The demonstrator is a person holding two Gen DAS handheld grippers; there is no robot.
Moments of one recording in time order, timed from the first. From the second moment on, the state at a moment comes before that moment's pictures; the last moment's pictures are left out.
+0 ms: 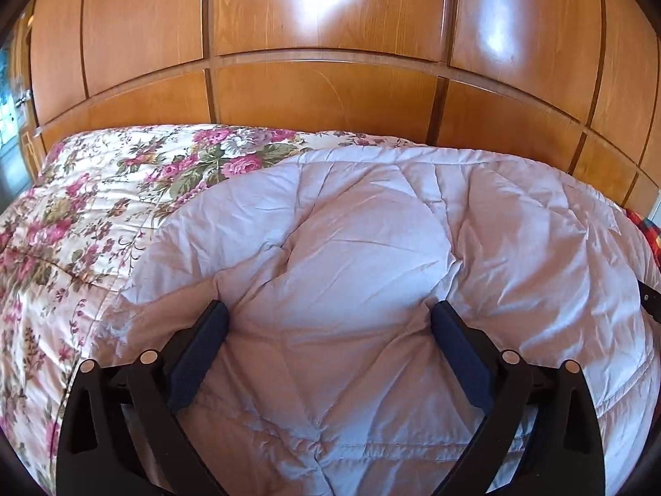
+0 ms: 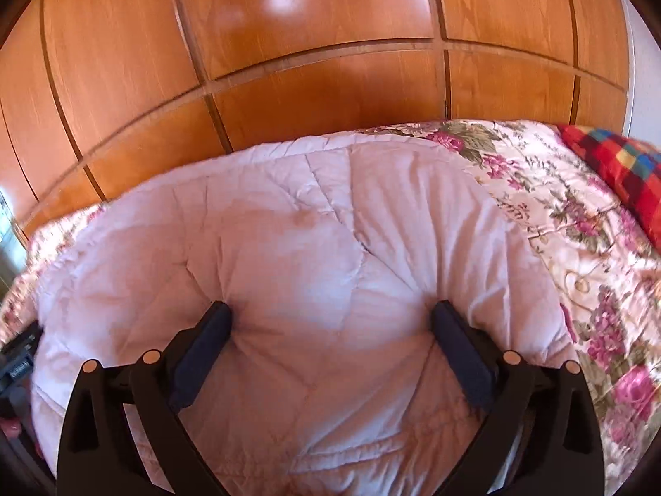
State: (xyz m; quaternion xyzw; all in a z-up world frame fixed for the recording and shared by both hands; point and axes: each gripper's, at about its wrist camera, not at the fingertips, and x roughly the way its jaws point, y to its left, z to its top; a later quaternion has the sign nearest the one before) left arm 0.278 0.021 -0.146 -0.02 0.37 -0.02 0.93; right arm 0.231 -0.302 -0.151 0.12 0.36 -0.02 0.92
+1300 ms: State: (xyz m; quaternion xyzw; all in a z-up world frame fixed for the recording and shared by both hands) left arm 0.176 -0.004 -0.142 -0.07 0.35 -0.13 0.93; right arm 0.099 -0.375 -0.188 0.48 0.28 0.01 0.84
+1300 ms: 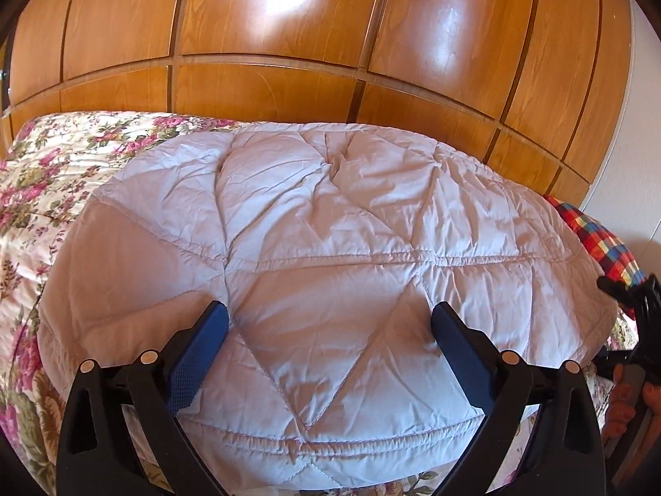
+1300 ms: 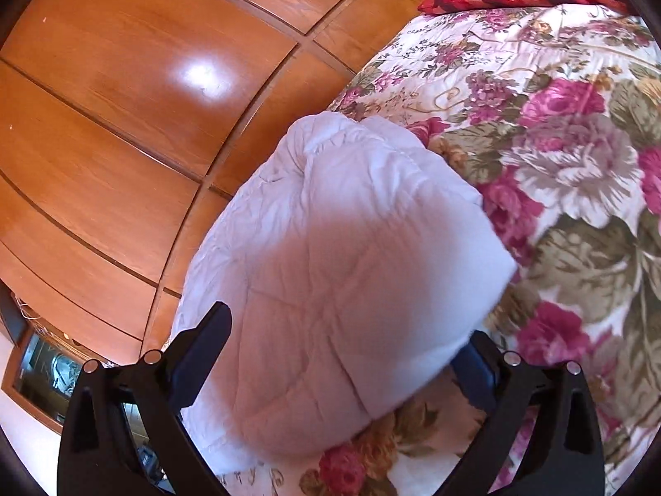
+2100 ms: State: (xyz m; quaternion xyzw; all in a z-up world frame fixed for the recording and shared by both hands) left arm 0.226 -0.061 -0.145 0.02 0.39 -0.12 0.91; right arm 0.114 -0.389 -0.212 0.57 0.26 0.03 0.78
